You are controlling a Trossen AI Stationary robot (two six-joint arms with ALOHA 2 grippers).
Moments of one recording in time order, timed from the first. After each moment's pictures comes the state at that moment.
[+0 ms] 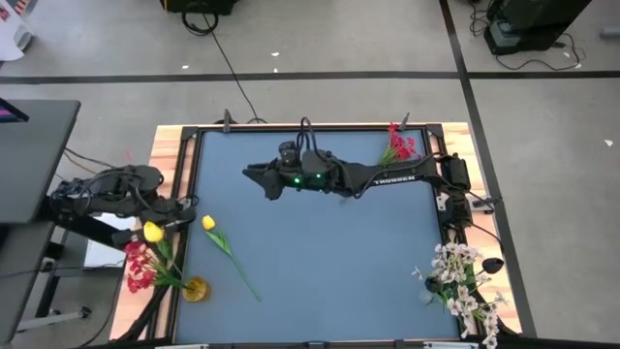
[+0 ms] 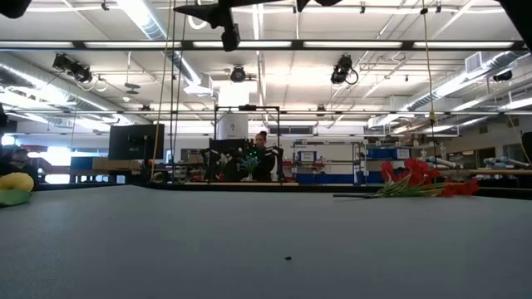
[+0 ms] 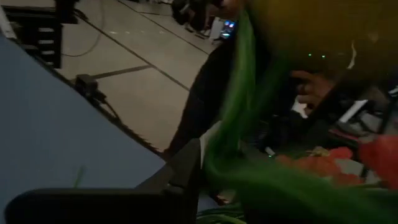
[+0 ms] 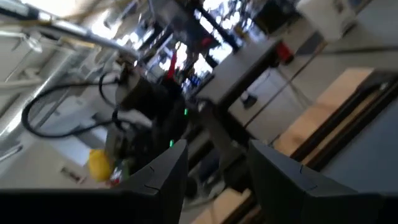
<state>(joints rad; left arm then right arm) -0.07 0.25 0.65 -0.80 1.03 -0.03 -0.02 1.98 1.65 0.34 0.13 0.81</state>
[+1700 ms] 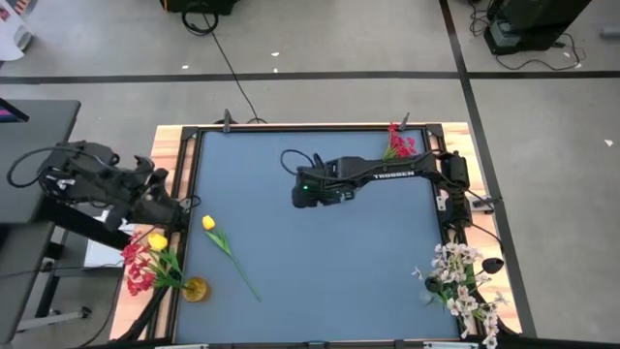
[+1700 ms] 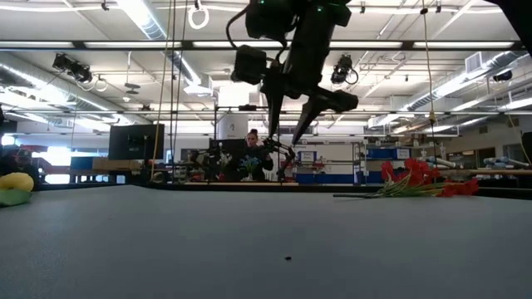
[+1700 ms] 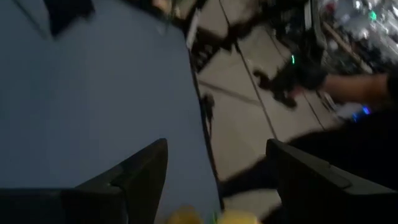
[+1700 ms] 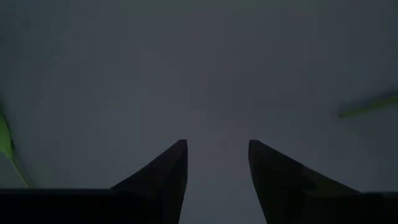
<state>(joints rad) -0.20 0.41 1.15 -1.14 0.27 -0.55 -0.07 1.98 1.65 -0.92 0.03 1.28</state>
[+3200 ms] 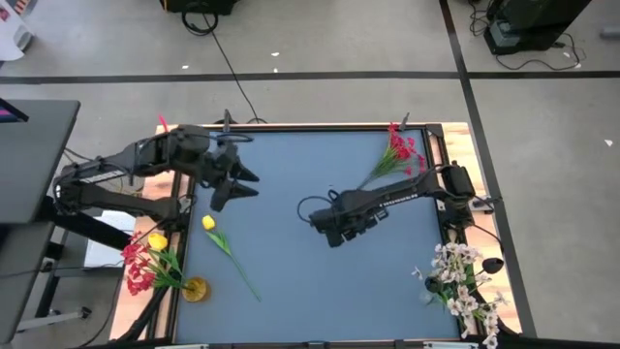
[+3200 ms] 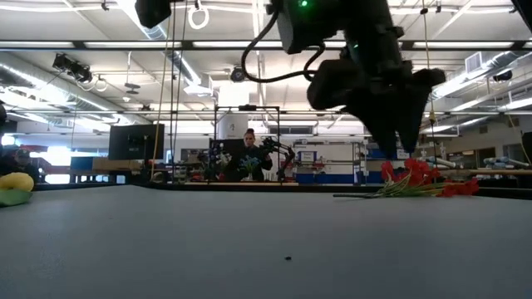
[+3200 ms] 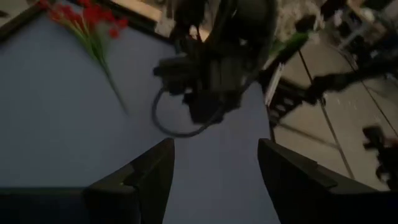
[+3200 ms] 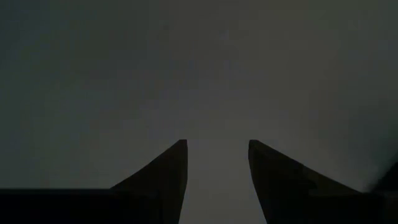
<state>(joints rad) 0.18 0.95 1.15 -0.67 0.30 -0.32 0.13 1.98 1.55 -1.34 -0.02 1.25</state>
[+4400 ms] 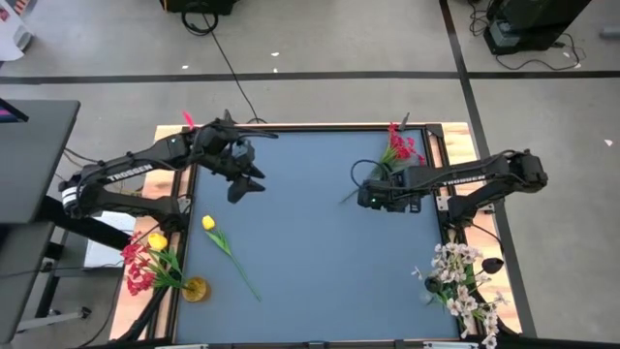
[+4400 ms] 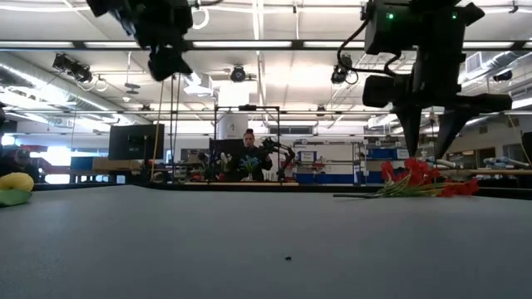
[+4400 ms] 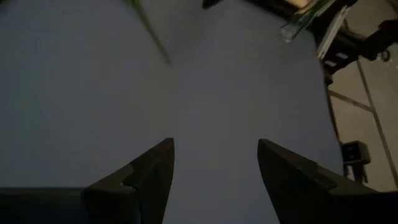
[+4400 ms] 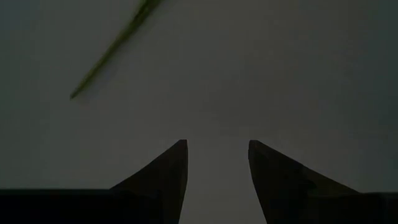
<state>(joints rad) 0.41 1.08 1.01 -0.68 0.45 -0.07 -0.04 1.37 0.88 -0.95 0.12 1.67</state>
